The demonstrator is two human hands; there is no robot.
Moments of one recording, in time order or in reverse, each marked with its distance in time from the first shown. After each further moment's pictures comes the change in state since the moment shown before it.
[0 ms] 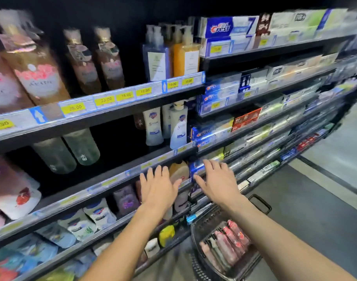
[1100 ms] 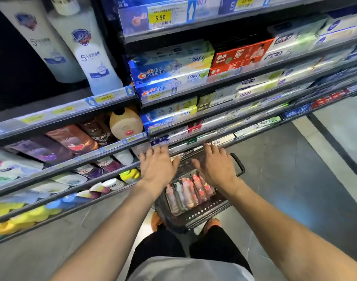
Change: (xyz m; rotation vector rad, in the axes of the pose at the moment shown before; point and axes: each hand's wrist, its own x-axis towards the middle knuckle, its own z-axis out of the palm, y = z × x) left_hand 0.093 0.212 0.175 -0.083 -0.327 -0.177; right_hand 0.075 0.243 0.138 0.004 -0.424 -0.069
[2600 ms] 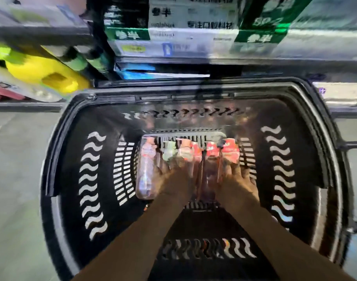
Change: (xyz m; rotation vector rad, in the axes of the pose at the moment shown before) left_hand 0.197 0.063 0.631 -0.307 -0.599 -0.374; right_hand 0.220 0.201 0.581 -0.241 -0.544 -0.117
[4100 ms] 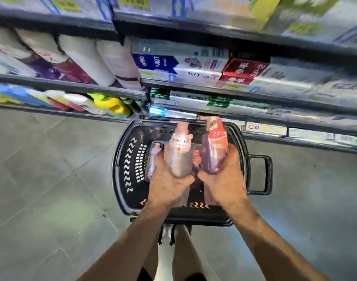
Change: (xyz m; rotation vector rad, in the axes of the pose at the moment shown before) left_hand -0.285 0.037 -0.155 -1.048 0.446 -0.097; right_hand -0.224 -0.001 -0.227 0.943 0.296 -0.128
